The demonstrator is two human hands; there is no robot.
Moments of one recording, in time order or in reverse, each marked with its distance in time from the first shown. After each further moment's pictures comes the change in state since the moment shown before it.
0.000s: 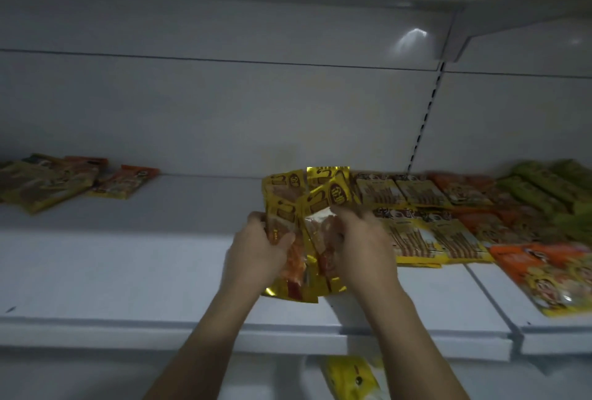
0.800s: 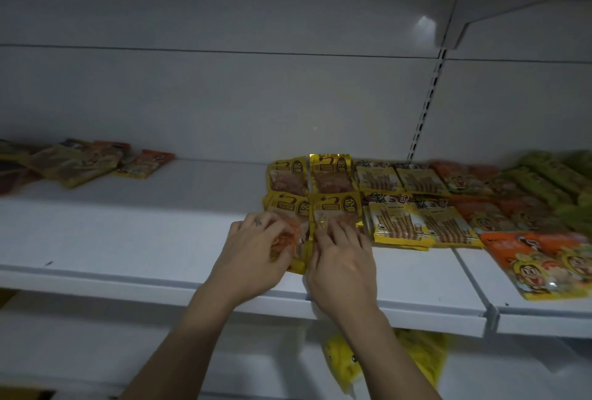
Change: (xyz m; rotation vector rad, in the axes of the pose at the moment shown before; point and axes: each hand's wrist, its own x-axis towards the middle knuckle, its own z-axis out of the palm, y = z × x) left_hand -0.039 -0.018 -0.002 0.477 -0.080 0.487; right_hand -0.042 0.024 0.044 -0.199 0.066 -0.117
